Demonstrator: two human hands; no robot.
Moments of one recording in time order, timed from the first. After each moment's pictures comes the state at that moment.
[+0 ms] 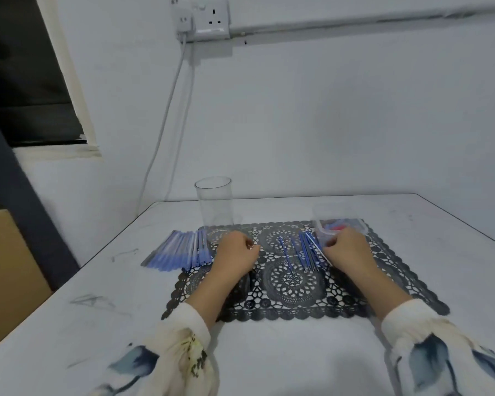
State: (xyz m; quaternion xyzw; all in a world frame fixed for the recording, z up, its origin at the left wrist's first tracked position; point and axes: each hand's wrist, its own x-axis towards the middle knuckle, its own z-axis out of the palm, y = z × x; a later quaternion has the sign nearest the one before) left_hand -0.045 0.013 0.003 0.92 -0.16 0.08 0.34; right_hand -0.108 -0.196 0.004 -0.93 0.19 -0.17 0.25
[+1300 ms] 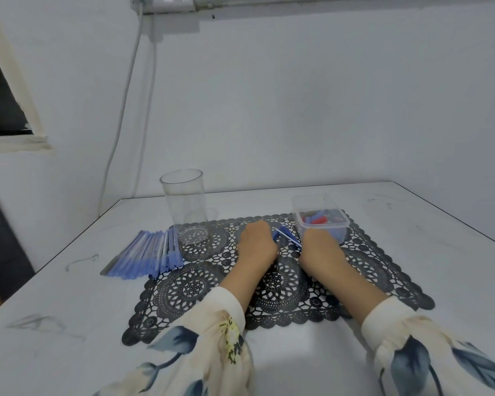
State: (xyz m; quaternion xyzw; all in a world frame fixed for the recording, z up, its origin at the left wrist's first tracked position) left_hand -0.026 -0.081 -0.004 0.96 -0.17 0.07 0.23; right_hand -0.097 -0.175 0.002 -0.97 0.20 -0.09 0.14
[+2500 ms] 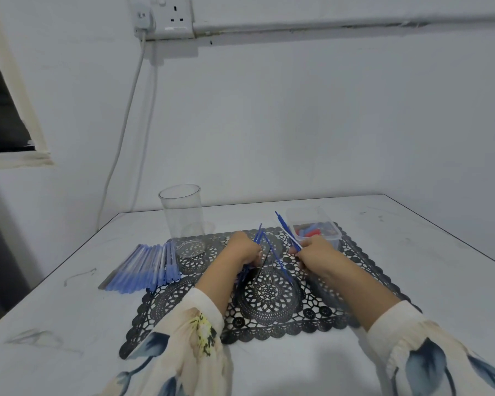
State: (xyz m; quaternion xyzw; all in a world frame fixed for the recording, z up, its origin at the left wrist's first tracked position) left_hand -0.015 -0.064 0.018 0.86 -0.07 -0.14 0.48; right_hand -0.107 -0.186 0.022 -0.84 0.22 -0.04 0.50
